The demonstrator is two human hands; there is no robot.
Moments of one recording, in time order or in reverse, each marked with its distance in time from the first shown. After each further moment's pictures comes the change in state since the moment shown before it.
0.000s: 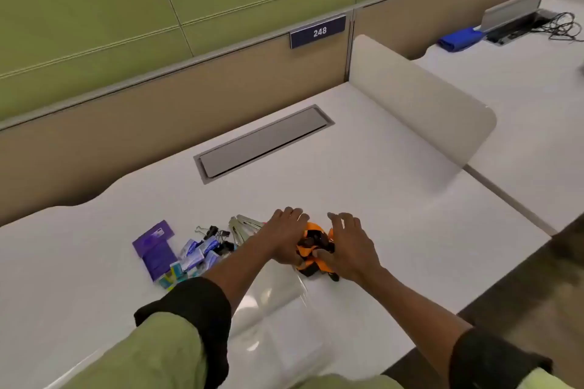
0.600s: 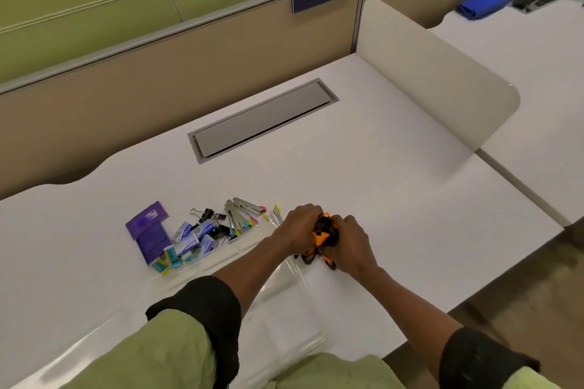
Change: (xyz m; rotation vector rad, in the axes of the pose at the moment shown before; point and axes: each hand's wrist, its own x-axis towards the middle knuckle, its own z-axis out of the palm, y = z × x) left_hand 0.019 0.038 0.011 -0.528 0.106 -0.128; right_hand 0.013 0.026 0.044 0.264 -0.083 0.161
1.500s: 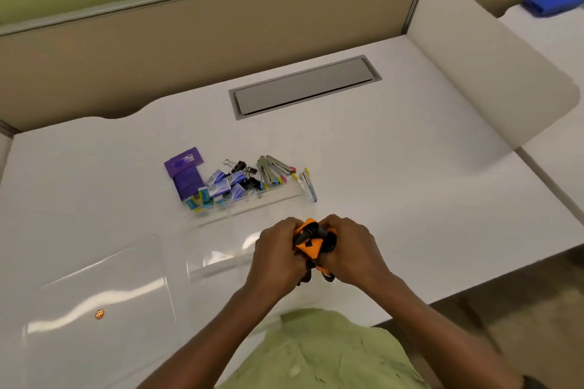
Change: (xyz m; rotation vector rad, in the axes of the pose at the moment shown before) left_hand -0.198 0.022 0.010 -0.472 0.405 -0.356; right_hand -0.120 -0.093 -0.024 -0.058 -0.197 -0.166
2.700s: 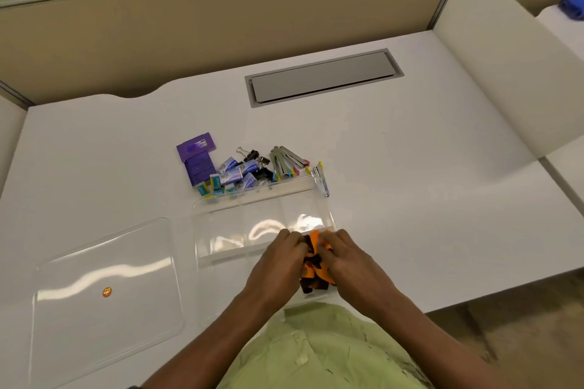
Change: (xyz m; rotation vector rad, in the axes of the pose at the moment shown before) left_hand -0.006 -0.058 0.020 0.472 -0.112 0.326; right_hand -0.010 0.027 0.037 -0.568 -0.093 -0.495
